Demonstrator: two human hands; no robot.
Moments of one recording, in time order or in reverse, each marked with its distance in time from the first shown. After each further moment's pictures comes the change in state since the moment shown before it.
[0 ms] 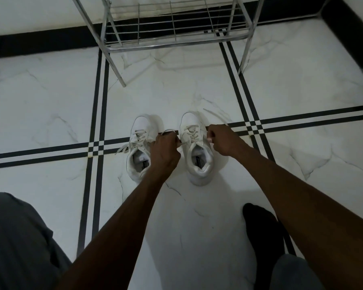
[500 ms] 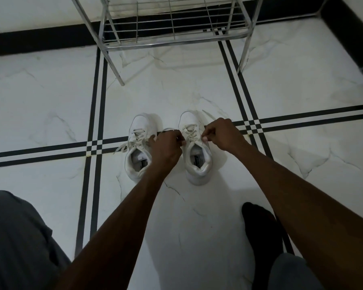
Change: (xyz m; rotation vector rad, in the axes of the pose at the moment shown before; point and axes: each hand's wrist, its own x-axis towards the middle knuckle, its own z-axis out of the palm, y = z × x) left_hand 0.010 0.001 0.003 -0.108 -0.034 0.010; right_hand 0.004 -0.005 -0.006 0.230 0.109 0.067
